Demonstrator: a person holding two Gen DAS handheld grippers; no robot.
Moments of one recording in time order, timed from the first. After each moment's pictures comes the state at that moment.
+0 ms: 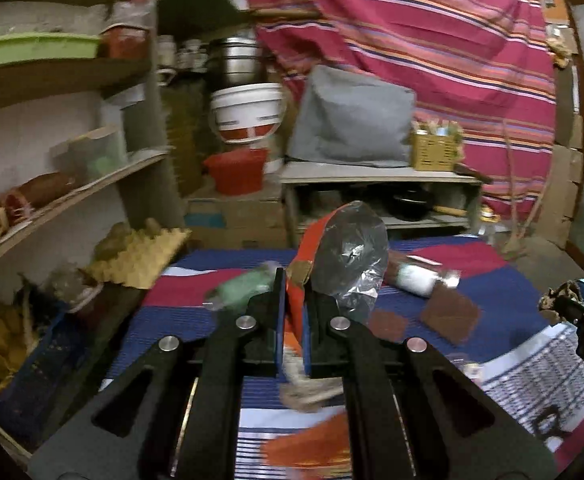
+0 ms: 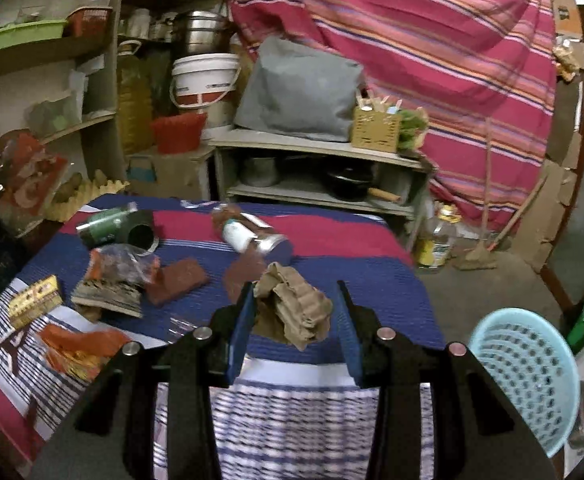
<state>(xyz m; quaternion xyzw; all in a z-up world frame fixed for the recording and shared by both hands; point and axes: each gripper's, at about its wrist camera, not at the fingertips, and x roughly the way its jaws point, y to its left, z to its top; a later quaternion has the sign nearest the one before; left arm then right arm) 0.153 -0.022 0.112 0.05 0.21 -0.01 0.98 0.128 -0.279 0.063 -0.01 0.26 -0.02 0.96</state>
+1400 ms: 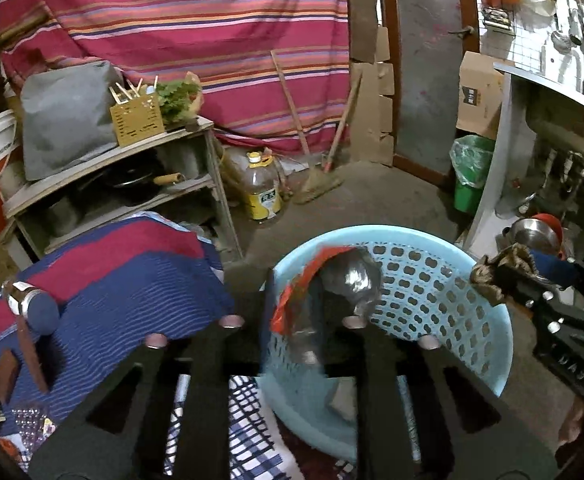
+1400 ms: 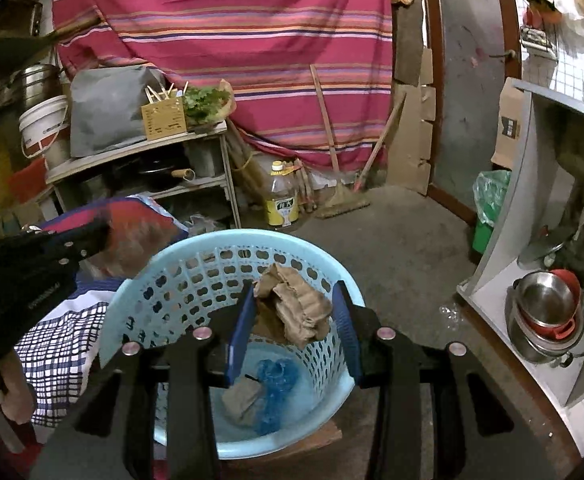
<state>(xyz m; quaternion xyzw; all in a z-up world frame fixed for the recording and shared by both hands) 0.131 -0.436 0.018 0.14 0.27 -0.32 0.90 0.023 -0.577 0.000 0.10 0.27 -0.22 0.93</state>
